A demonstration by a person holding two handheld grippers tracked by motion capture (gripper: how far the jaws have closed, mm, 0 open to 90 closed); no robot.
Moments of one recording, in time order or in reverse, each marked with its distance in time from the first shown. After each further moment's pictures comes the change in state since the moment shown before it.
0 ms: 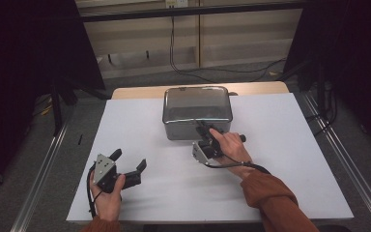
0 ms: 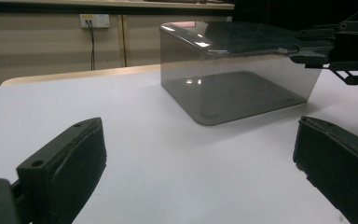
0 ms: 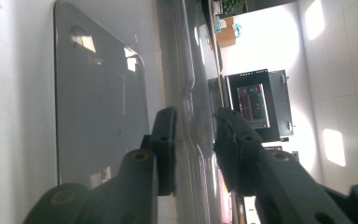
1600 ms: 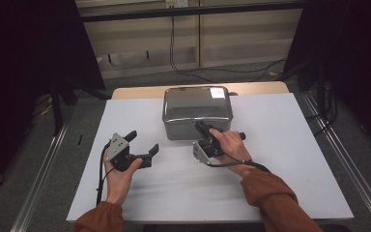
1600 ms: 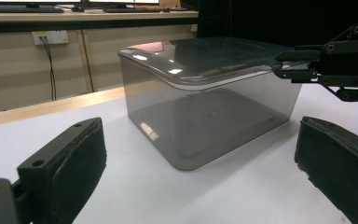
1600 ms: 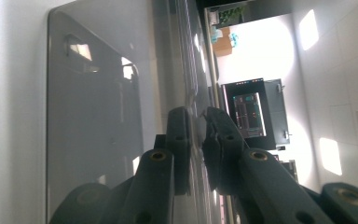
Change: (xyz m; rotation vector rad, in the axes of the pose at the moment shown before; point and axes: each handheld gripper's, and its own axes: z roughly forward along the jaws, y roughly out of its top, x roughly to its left) left arm 0.003 0.025 0.060 -0.025 -0.161 0.068; right arm -0.006 -0.001 0.000 -0.045 -0.013 -0.010
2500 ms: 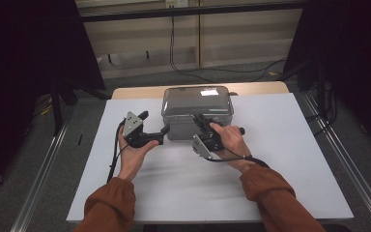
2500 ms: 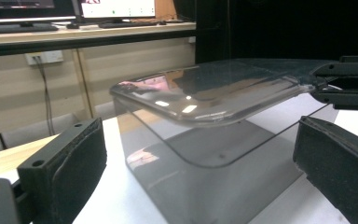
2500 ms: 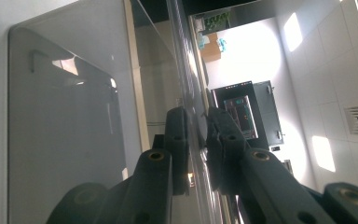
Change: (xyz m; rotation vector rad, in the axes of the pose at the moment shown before) left arm 0.013 0.026 0.064 -0.038 -0.010 0.041; right arm -0.016 0.000 0.005 -0.034 -0.048 0.049
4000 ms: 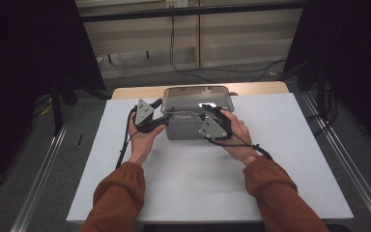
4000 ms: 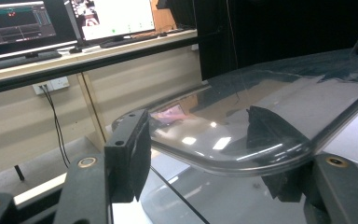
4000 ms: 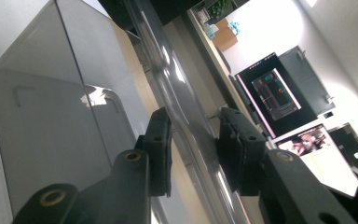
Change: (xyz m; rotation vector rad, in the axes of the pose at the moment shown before) left arm 0.013 0.008 0.049 -0.038 0.012 0.132; right arm -0.028 -0.026 0.009 -0.002 0.078 0.359
